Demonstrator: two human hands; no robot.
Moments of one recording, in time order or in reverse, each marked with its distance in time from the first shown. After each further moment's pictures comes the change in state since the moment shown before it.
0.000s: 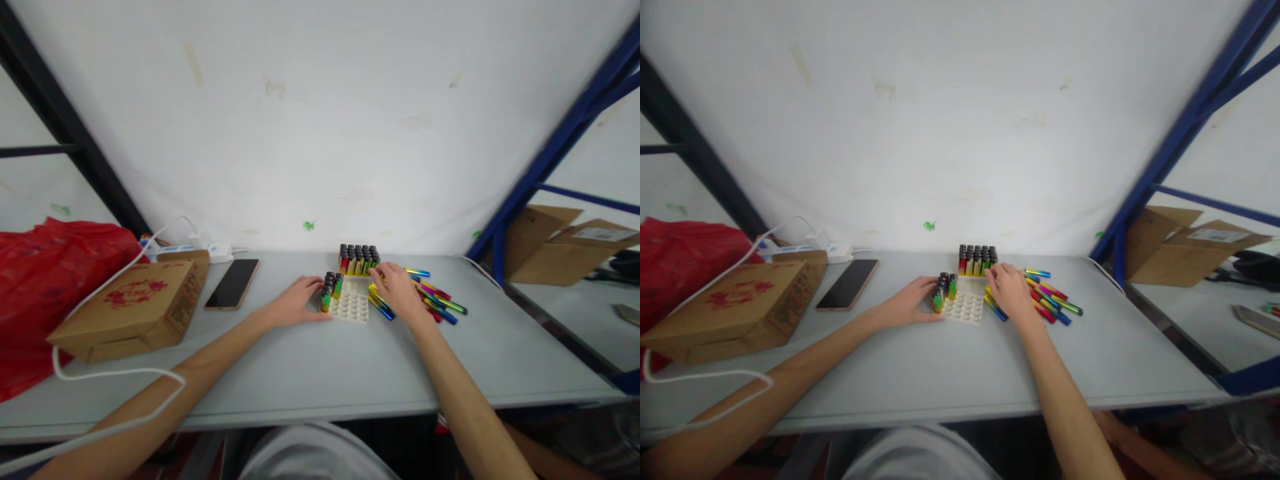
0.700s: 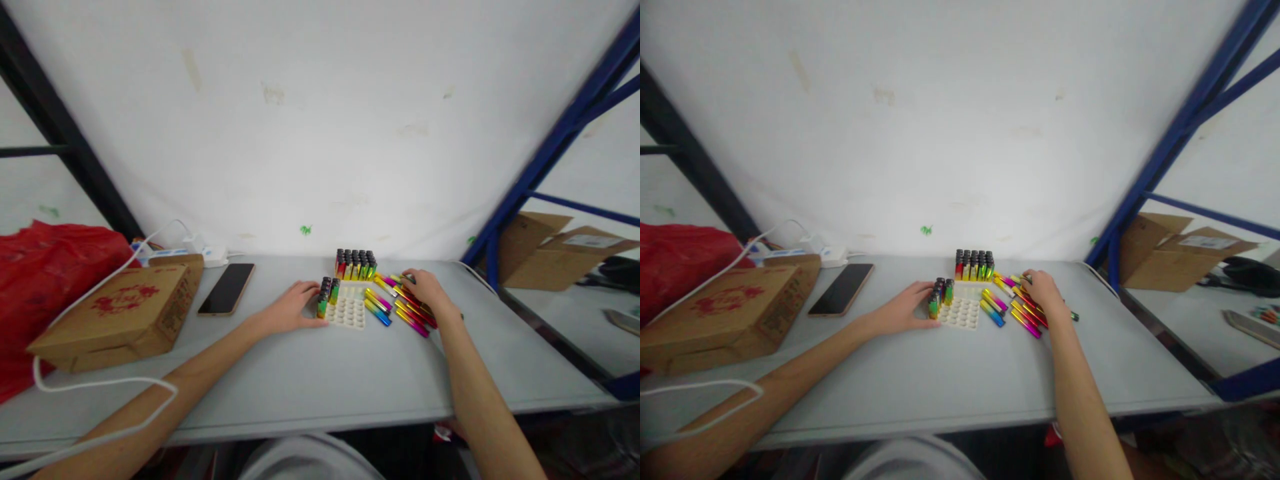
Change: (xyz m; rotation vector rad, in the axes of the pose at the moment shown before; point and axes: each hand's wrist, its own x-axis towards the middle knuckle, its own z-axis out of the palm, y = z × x) left_hand -0.002 -0.003 0.001 -0.003 -0.003 -0.006; right_hand 0.010 0.109 -0.018 -0.216 -0.341 0.400
